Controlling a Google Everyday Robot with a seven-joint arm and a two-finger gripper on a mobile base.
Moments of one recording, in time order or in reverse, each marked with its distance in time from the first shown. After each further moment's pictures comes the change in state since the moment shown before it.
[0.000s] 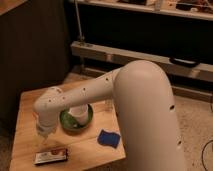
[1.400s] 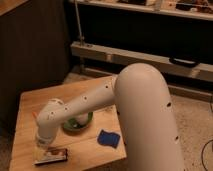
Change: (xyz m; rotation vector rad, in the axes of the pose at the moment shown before) arm 0.014 0.034 0.041 -0.057 -0.039 -0.234
